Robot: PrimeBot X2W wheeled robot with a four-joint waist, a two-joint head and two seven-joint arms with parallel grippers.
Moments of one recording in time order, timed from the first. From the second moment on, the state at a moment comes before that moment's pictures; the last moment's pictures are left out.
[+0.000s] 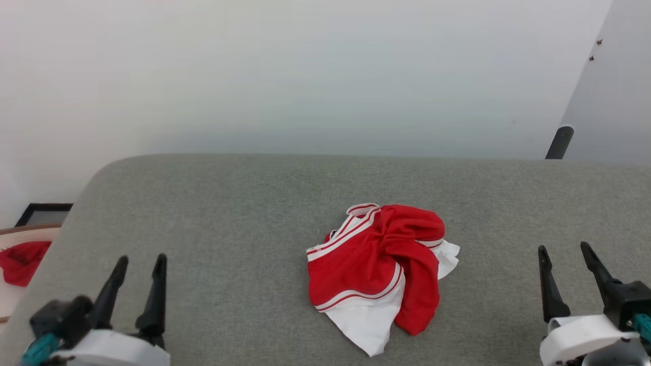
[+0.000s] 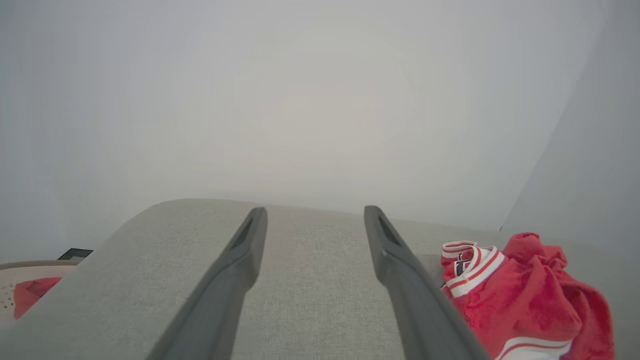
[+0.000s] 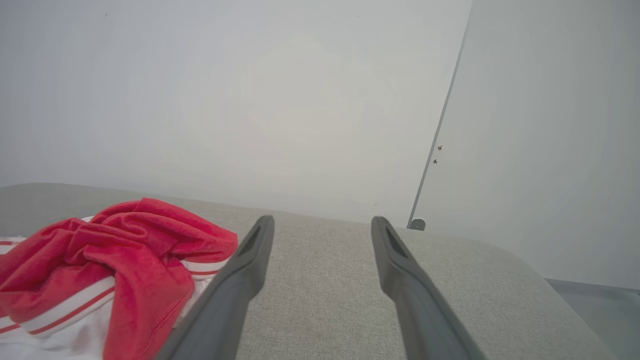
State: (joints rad) left arm -0.03 0.41 -0.11 0.13 -0.59 -0.05 -0.22; right arm -0.07 -0.09 -0.10 0.17 0.00 0.13 -0.17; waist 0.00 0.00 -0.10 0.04
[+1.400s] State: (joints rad) left arm -0.04 0.42 -0.11 0.03 -0.55 0.00 -0.20; right arm -0.20 -0.17 0.00 0.19 0.10 0.13 0.05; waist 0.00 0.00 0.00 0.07
